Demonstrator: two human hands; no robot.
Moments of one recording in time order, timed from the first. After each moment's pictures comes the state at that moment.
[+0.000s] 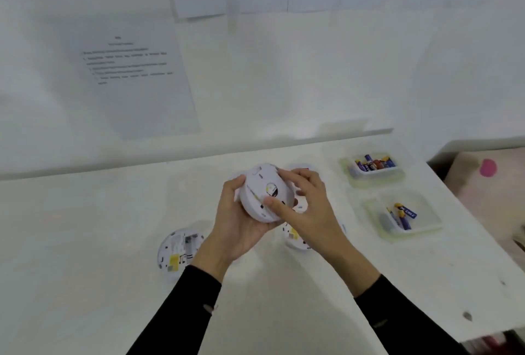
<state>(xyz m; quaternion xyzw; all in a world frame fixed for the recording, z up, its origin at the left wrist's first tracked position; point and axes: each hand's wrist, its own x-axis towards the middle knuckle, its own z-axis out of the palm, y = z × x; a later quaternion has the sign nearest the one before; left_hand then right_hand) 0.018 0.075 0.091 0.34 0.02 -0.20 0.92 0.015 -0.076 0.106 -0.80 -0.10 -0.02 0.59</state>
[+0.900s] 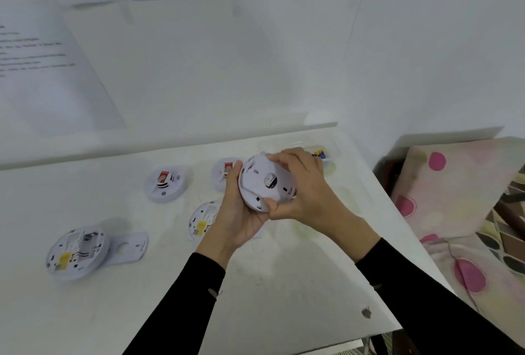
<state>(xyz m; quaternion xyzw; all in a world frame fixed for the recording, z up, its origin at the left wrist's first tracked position) 0.046 -0.128 0.072 0.36 0.07 -0.14 0.92 0.058 -0.276 0.100 -0.88 -0.28 -0.18 0.34</state>
